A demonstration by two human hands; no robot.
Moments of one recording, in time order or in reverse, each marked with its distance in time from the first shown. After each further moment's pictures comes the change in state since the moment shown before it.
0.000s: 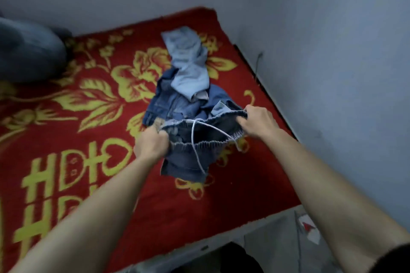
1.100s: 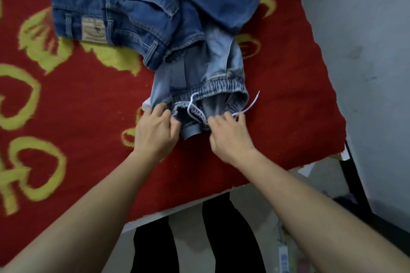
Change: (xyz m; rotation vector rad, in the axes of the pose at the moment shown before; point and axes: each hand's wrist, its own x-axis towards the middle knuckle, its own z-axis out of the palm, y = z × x) left_hand 0.028 -0.054 0.314 0.266 -0.069 0.595; right_hand 0.018 0.142 0.307 -0.274 -0.088 -0.420
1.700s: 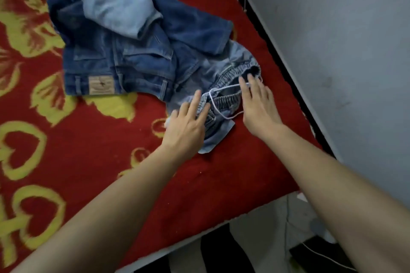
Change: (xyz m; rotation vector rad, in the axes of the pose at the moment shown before) left_hand 0.101 0.100 -0.040 0.260 -0.151 0.301; right_hand 0.065 0.133 -0.100 -0.033 0.009 0.266
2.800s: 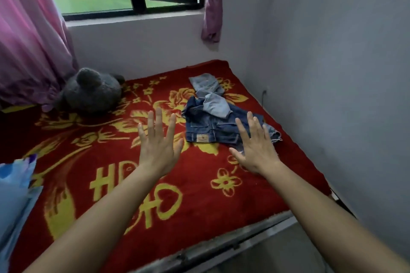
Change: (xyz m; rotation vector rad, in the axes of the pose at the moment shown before) left_hand -0.469 -0.176 -0.311 0.141 0.495 -0.364; right_hand -0.336 -0.329 -0.270 -0.035 0.351 -0.126
